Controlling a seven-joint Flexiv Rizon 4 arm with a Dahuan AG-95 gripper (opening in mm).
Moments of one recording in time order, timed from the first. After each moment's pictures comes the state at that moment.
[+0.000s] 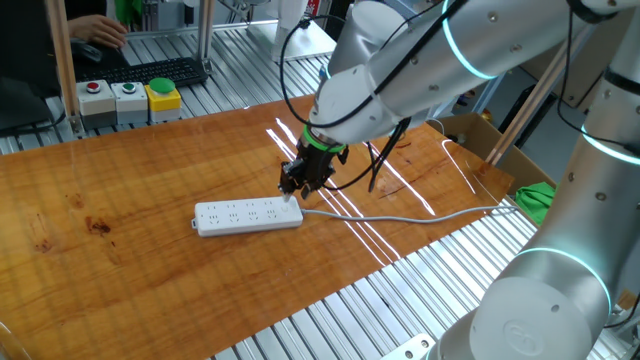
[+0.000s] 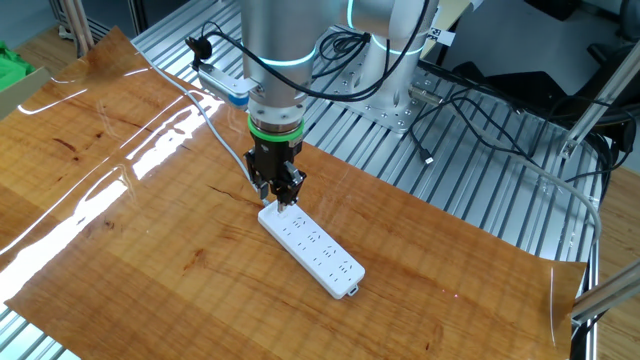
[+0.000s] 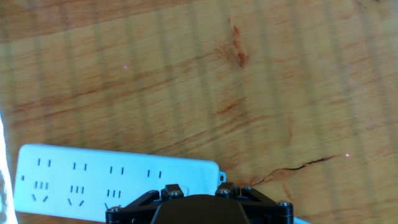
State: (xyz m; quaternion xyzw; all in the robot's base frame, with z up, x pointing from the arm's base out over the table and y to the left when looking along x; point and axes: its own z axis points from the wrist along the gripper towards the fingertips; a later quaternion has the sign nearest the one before) arm 0.493 -0.022 0.046 0.08 0.99 0.04 0.05
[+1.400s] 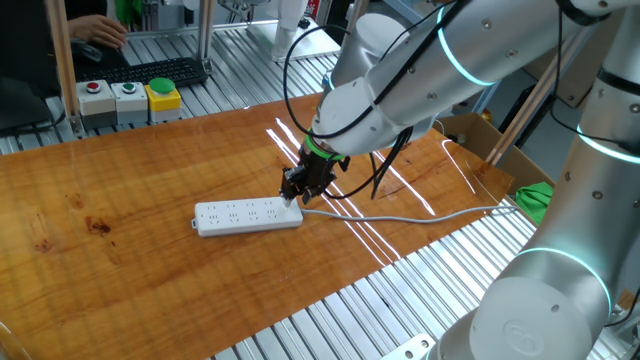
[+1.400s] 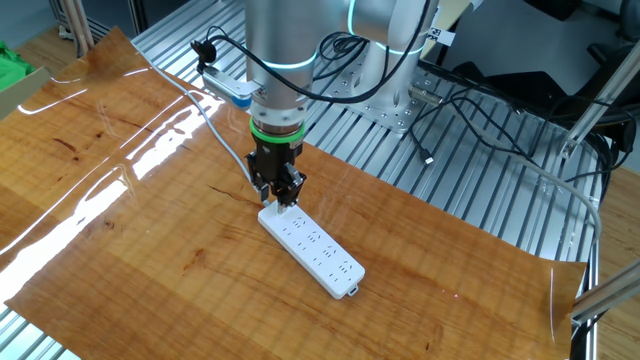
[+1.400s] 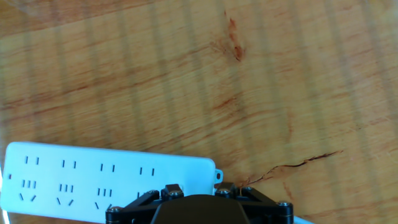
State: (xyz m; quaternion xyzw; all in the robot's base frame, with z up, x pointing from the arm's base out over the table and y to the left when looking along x) arm 0.488 -0.024 0.036 0.09 0.99 0.04 0.06
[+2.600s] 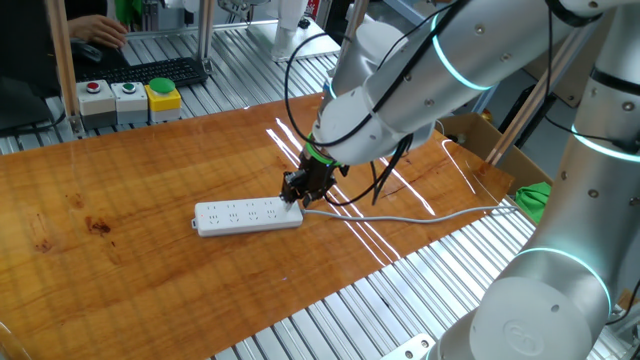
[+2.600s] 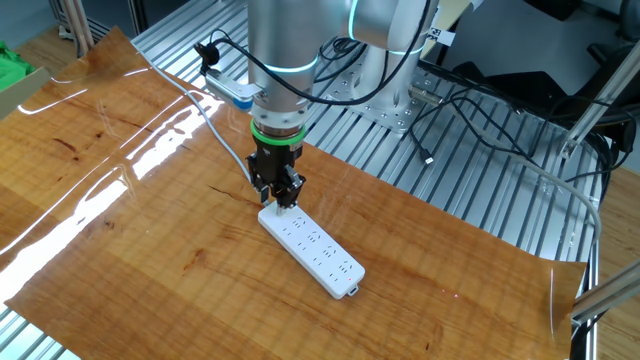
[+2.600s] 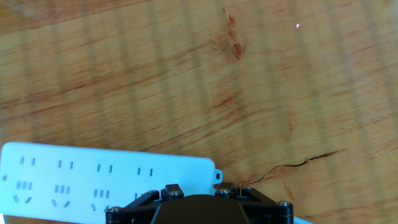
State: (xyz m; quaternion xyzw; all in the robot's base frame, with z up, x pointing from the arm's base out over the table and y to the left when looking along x) arm 0.486 -0.024 0.023 0.09 0.99 0.05 0.08
